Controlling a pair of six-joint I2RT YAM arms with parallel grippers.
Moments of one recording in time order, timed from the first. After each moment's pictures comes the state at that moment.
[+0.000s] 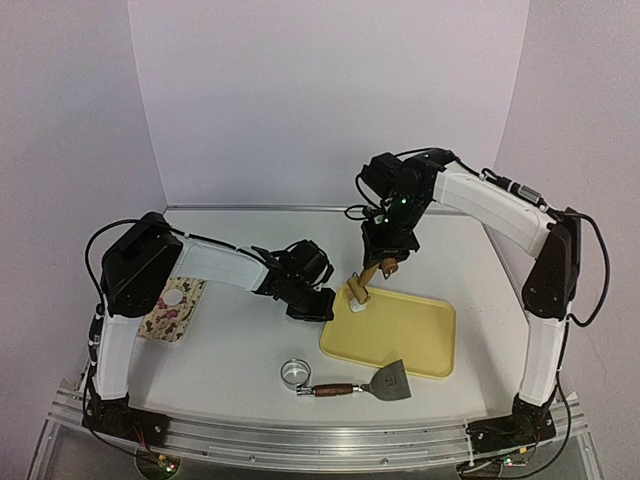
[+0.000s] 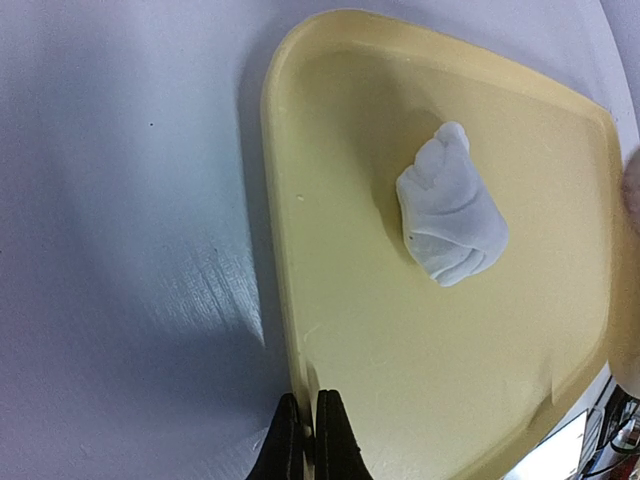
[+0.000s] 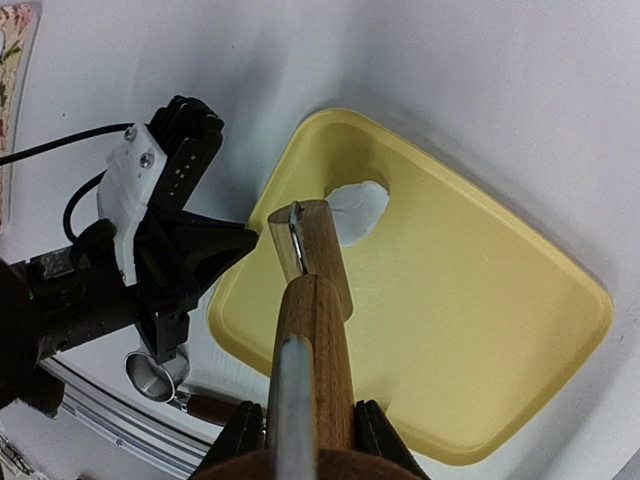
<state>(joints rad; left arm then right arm) -0.92 2.15 1.44 -0.26 0.19 -0.64 0.71 1.99 1.97 -1.29 -0.09 0.47</state>
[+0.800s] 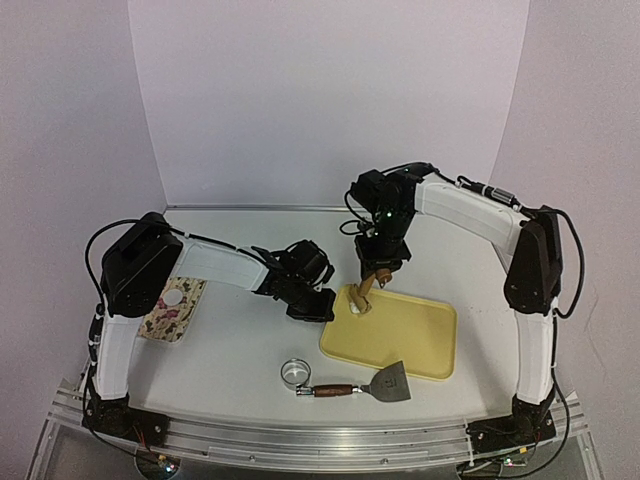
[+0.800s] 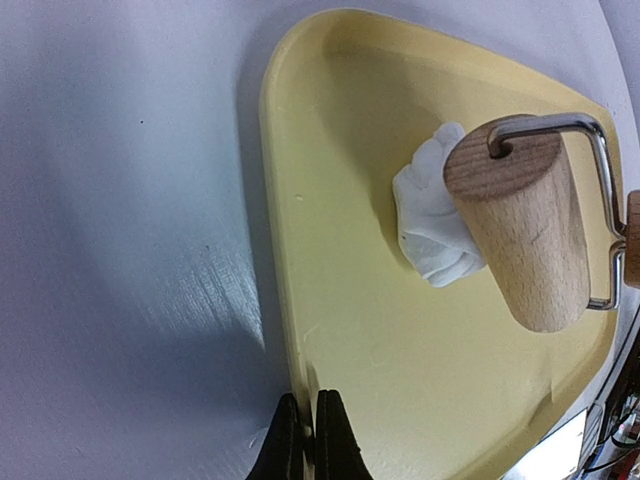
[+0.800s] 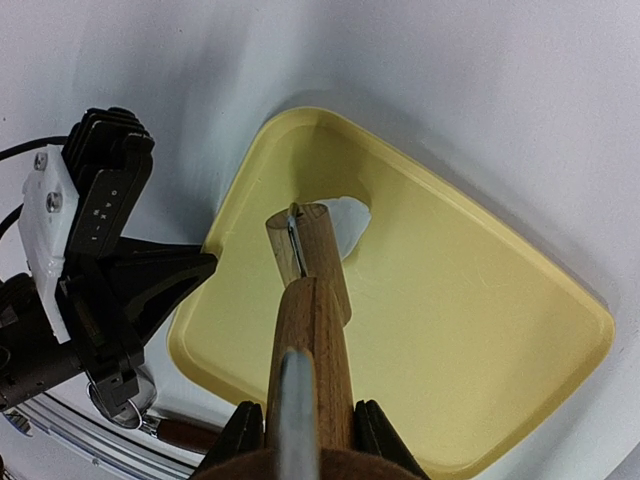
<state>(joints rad) -0.92 2.15 1.44 -0.27 0.20 -0.63 0.71 2.09 1.98 -1.27 -0.05 0.46</state>
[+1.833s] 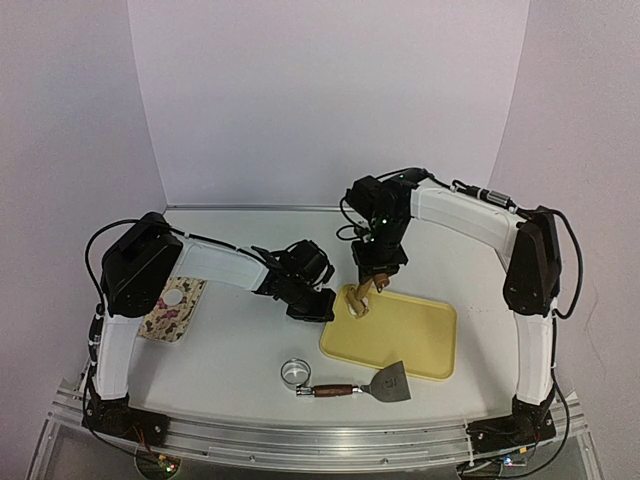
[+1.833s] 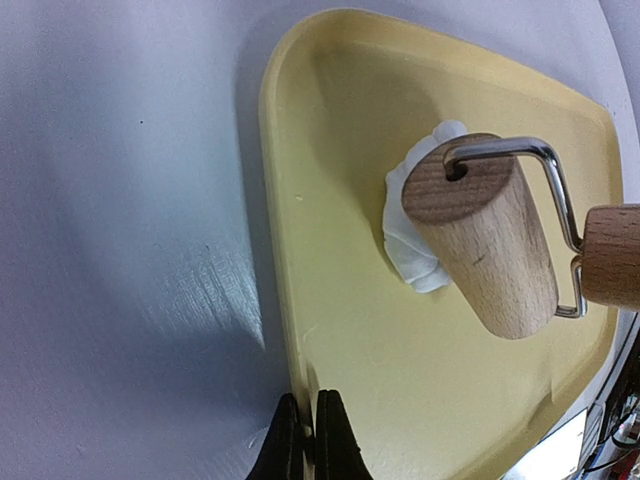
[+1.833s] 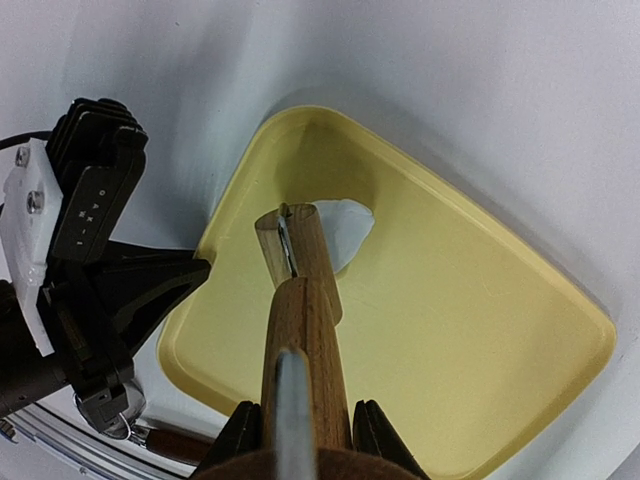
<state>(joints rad) -0.92 2.15 1.45 -0.27 0.20 -0.63 0.72 2.10 1.94 -1.23 -0.02 0.46</state>
